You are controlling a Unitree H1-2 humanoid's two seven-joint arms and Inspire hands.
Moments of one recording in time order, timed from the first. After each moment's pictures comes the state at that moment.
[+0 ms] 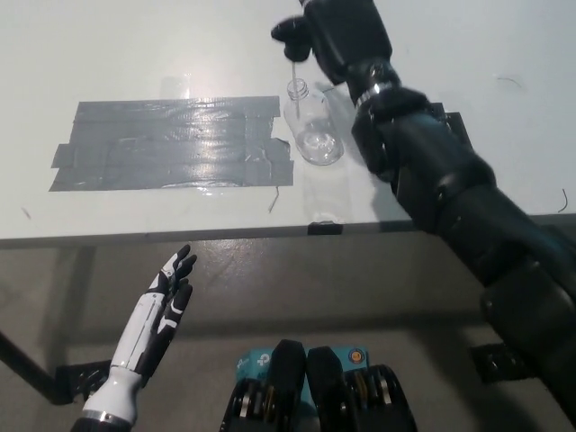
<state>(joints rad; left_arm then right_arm) -0.06 0.15 -0.05 -0.05 0.18 -0.09 -0.08 -1.27 -0.08 0.61 1.16 -0.82 -0.04 -0.52</state>
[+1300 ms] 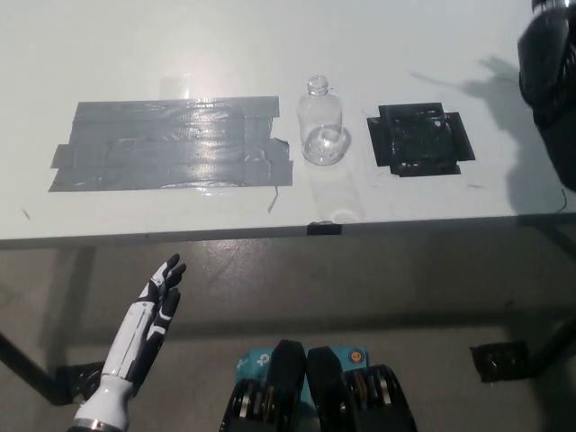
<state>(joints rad) -0.03 0.16 -0.03 -0.03 0.17 -0.10 -0.08 -1.13 -0.34 0.22 0.80 -0.69 -0.04 -0.45</state>
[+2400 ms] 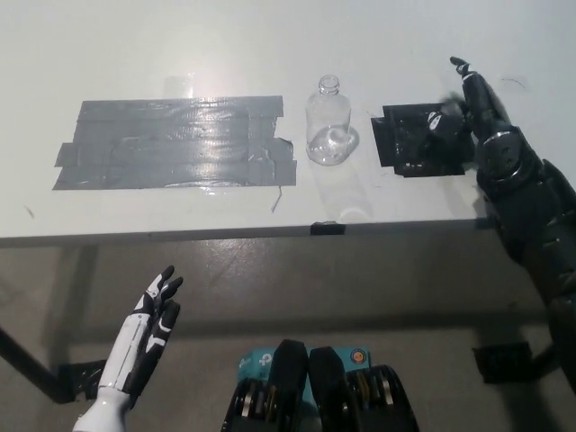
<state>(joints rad) -0.01 0.14 -0.01 -0.02 0.18 -0.12 -0.08 -1.12 -0.21 0.08 1.29 -0.38 -0.04 -0.10</state>
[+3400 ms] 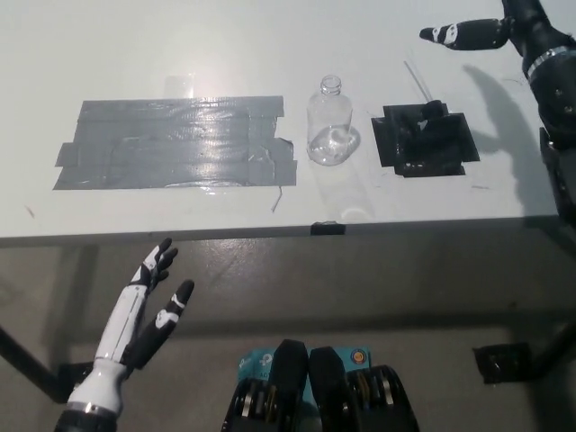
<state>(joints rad) -0.10 0.16 0.00 -0.02 0.22 -0.11 -0.08 -1.01 -0.30 0.03 0.60 -0.29 0.02 0.10</state>
